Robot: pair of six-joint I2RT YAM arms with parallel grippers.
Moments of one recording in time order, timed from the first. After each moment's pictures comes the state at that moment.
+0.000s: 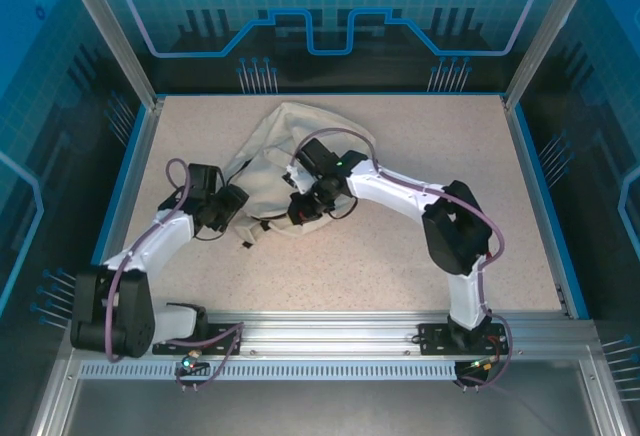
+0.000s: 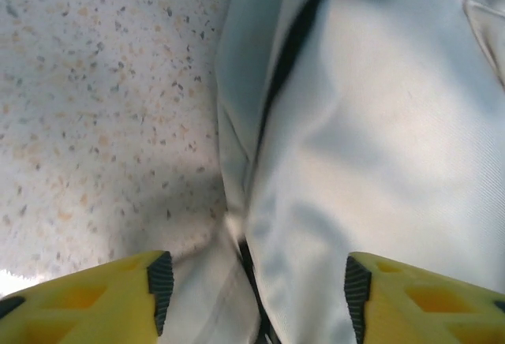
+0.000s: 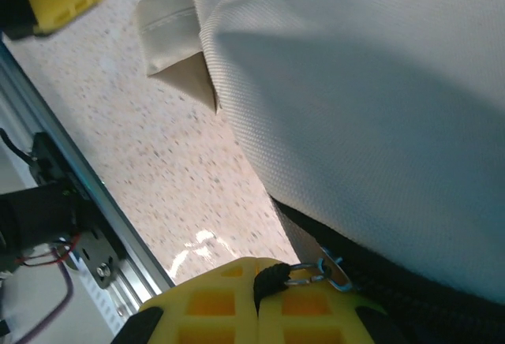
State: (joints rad) left arm -0.07 1.24 0.71 -0.43 0.14 -1.01; right arm 0.79 2.00 1.61 -0.75 -0.51 0.35
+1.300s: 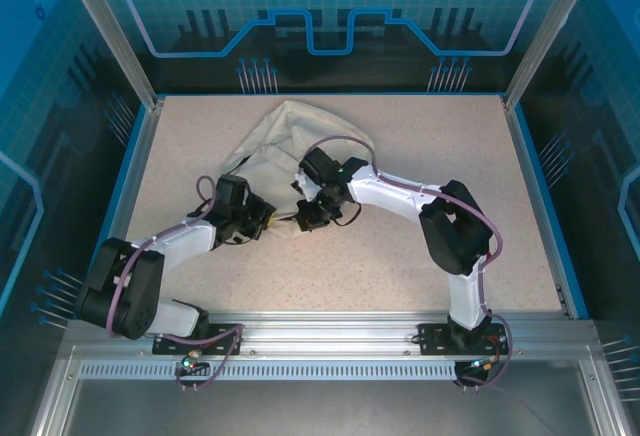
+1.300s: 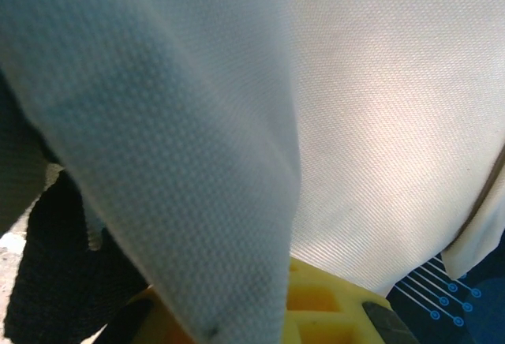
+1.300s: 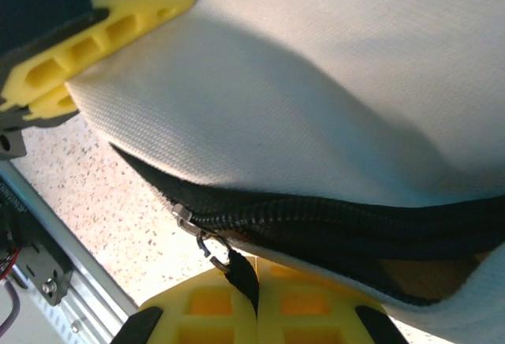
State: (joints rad) left arm -0.25 1.40 0.57 -0.03 0.29 -1.40; right arm 0.77 1.97 1.50 -0.76 -0.39 0.38
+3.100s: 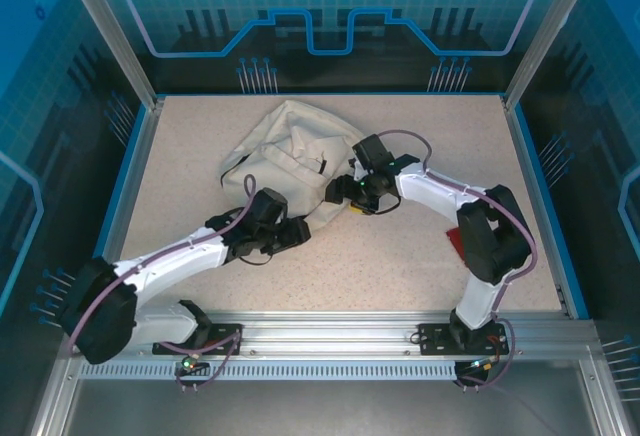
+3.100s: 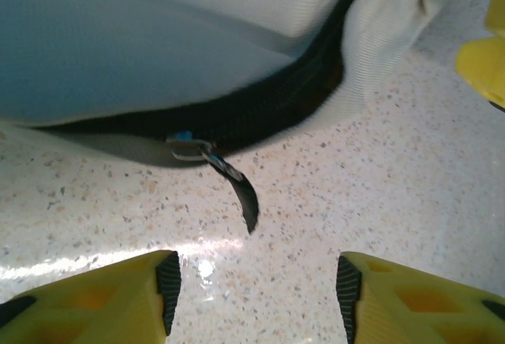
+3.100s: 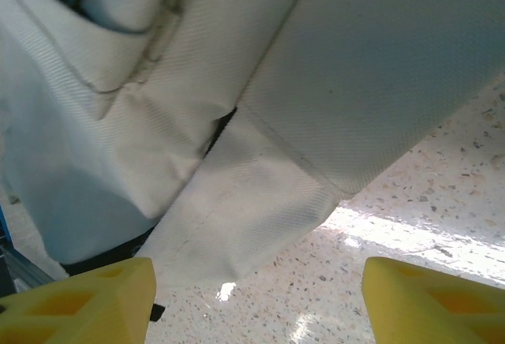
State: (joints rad) left arm -0.65 1.27 0.69 -0.37 0.12 -0.97; right arm 0.53 1.78 1.23 -0.55 -0.40 0.73
